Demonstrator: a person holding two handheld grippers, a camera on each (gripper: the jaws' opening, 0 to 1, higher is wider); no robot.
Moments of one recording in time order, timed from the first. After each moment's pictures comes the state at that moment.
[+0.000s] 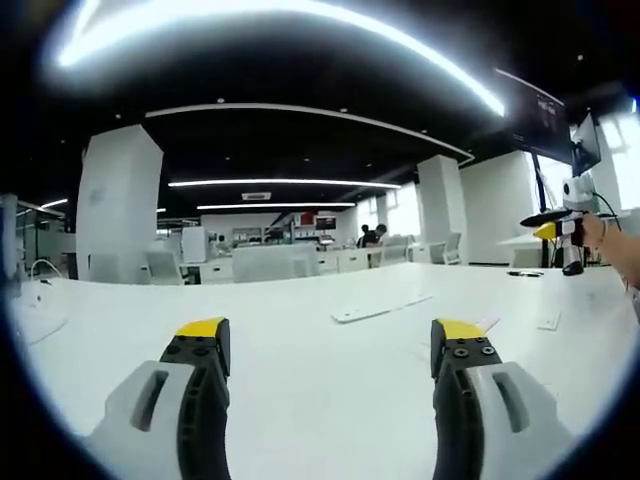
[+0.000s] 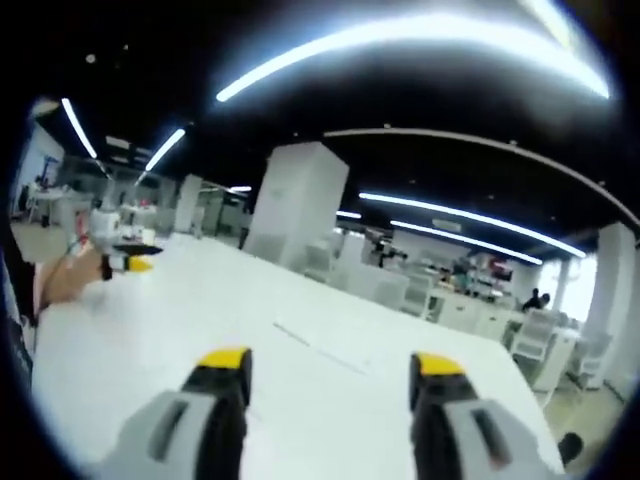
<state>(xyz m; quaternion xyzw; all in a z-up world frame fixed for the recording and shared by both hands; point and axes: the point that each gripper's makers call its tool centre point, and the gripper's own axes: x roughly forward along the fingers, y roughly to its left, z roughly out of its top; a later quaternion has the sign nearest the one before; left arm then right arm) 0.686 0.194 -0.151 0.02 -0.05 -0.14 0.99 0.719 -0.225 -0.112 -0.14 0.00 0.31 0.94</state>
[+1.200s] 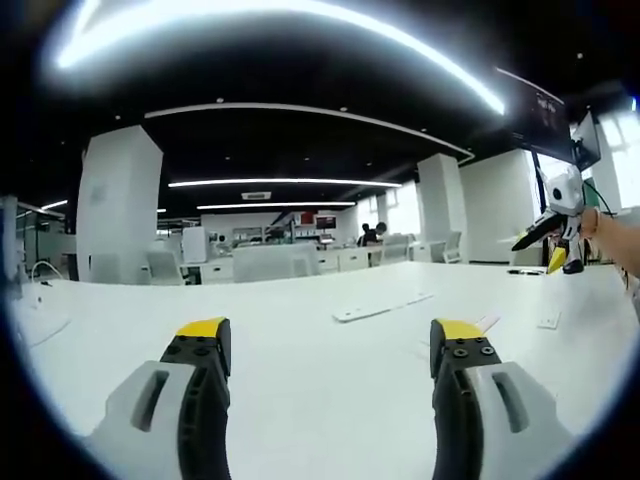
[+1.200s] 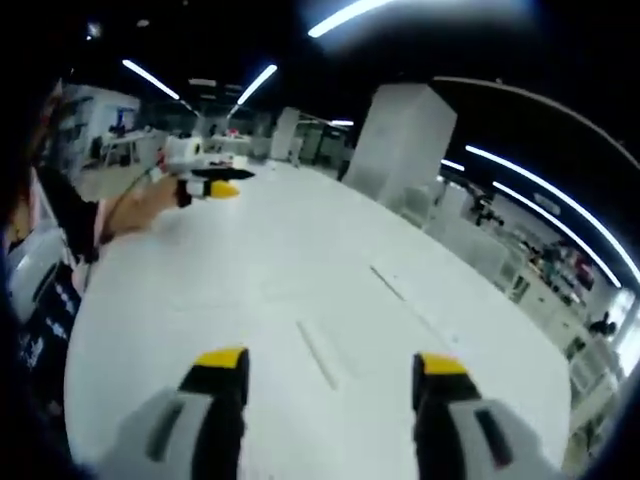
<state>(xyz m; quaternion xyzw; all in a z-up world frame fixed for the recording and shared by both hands) 0.685 0.191 -0.152 0.02 -0.05 -0.14 0.99 0.695 -0.157 -0.172 -0.26 0.14 0.48 0.82</state>
